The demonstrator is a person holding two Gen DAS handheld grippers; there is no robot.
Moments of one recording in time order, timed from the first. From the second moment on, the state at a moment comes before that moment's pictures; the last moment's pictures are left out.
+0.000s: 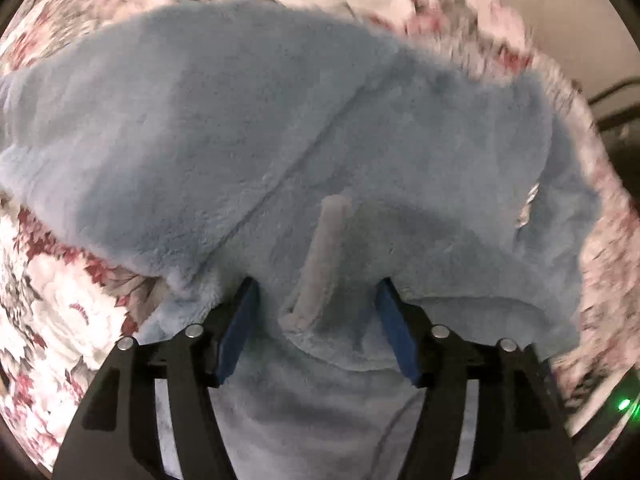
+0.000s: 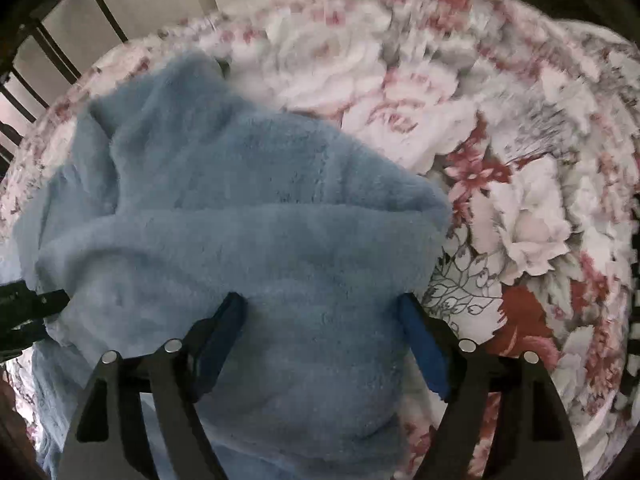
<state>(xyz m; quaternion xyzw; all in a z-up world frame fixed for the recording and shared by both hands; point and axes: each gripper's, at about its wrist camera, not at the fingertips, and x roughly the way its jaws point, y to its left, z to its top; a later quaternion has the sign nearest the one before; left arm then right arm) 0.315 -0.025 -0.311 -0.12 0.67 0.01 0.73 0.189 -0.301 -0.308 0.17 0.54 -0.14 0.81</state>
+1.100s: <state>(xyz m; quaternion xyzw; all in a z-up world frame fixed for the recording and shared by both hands) 0.303 0.310 -0.244 -0.26 0.51 0.10 0.81 0.103 -0.221 -0.256 0.32 0.51 -0.02 0.80</state>
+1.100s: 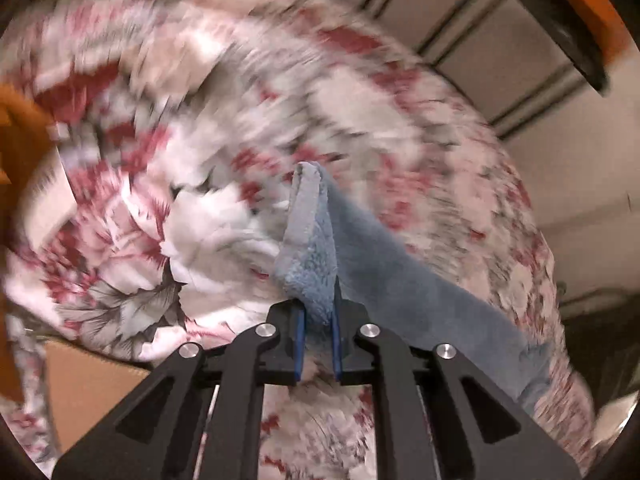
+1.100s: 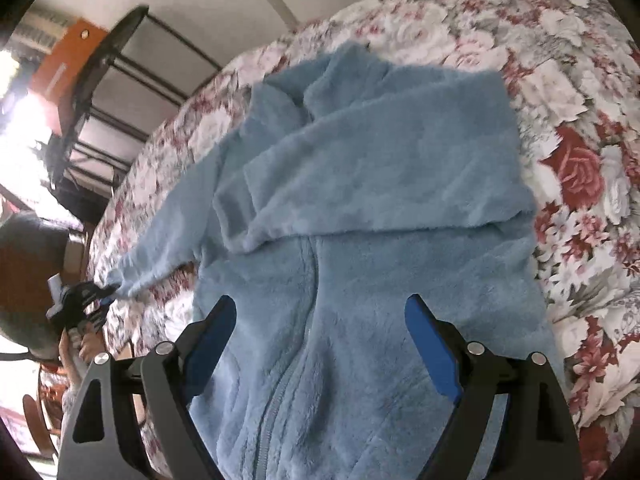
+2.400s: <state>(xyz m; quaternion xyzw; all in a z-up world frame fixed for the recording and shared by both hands) 0.216 -0.191 -0.264 0.03 0.59 -0.19 0.78 -0.007 -0.335 -0.272 0.60 0.32 -0.11 0.73</state>
